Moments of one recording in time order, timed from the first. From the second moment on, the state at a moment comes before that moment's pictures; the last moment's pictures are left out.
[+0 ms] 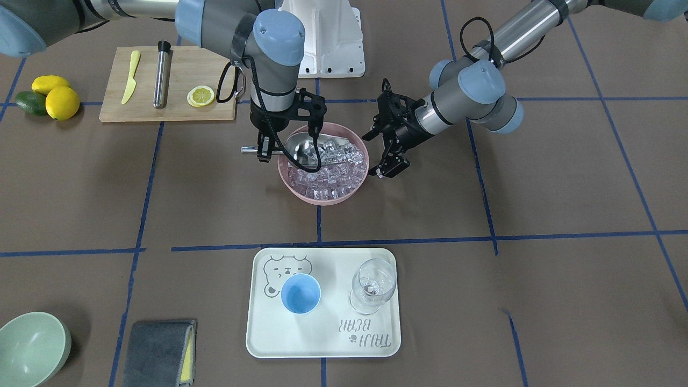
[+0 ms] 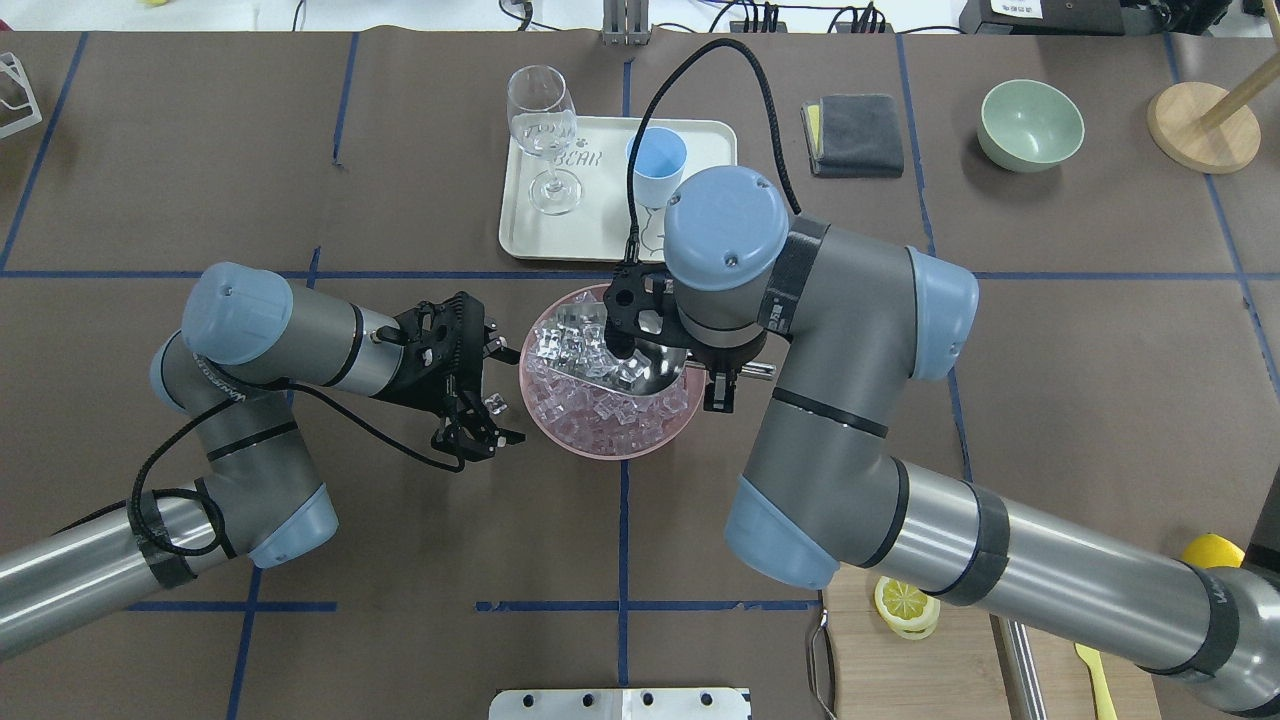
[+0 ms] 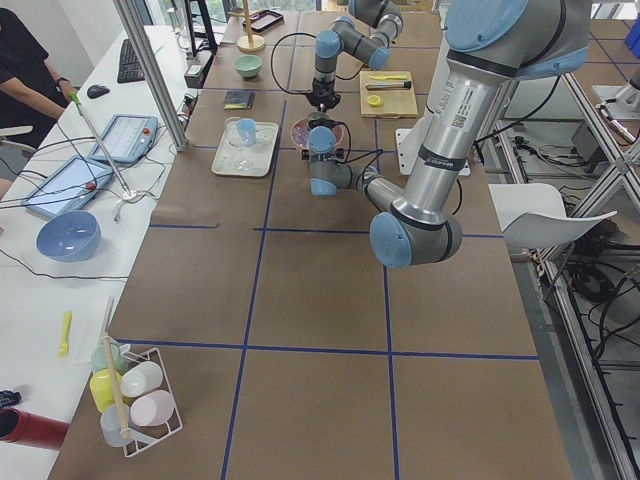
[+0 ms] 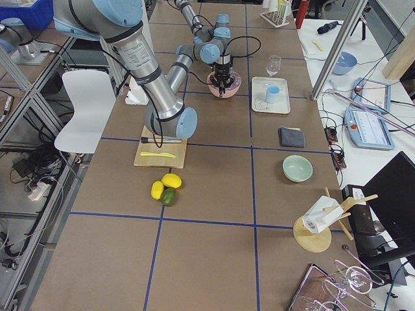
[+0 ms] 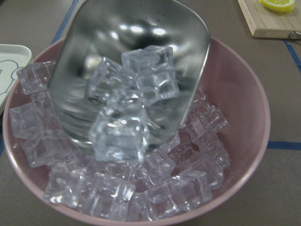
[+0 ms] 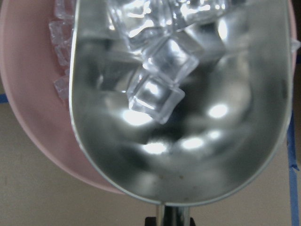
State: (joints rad) left arm -0.58 -2.02 -1.46 -2.67 -2.11 0.04; right arm 0.55 -0.84 1.74 -1.86 1.86 -0.27
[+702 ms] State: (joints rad) left arm -0.58 -2.02 -1.47 -2.67 -2.11 0.03; right arm 0.72 -0.87 1.81 -1.93 2.00 -0.21
